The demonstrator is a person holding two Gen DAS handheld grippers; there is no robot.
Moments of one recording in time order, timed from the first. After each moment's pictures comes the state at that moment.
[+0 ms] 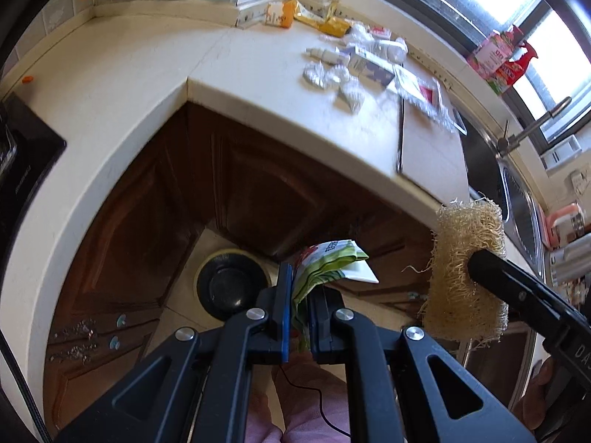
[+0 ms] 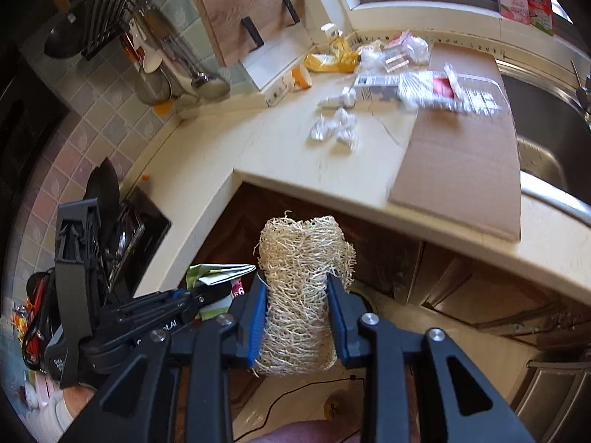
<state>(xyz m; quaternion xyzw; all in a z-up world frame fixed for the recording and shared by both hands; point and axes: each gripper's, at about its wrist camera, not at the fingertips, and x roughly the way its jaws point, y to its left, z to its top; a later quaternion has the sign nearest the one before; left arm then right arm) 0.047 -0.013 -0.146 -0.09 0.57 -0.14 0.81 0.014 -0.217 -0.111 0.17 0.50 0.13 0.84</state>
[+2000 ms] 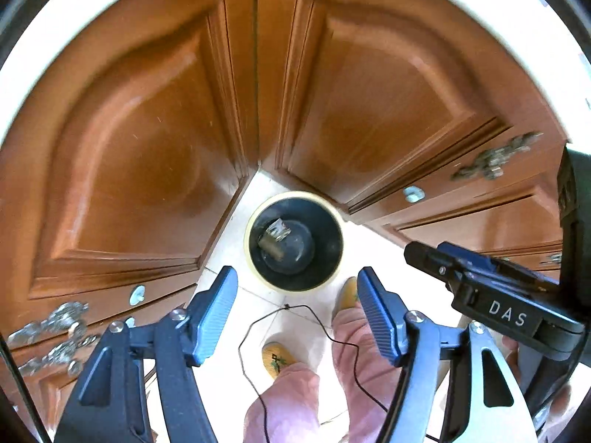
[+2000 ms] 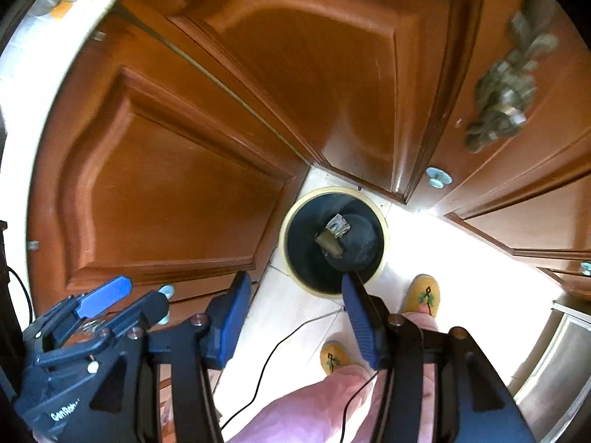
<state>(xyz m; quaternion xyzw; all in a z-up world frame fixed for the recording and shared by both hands) 0.052 0.032 -0.329 -0.05 0.64 -0.06 0.77 0.063 -0.154 -0.352 0.16 0.65 0.11 0.73</state>
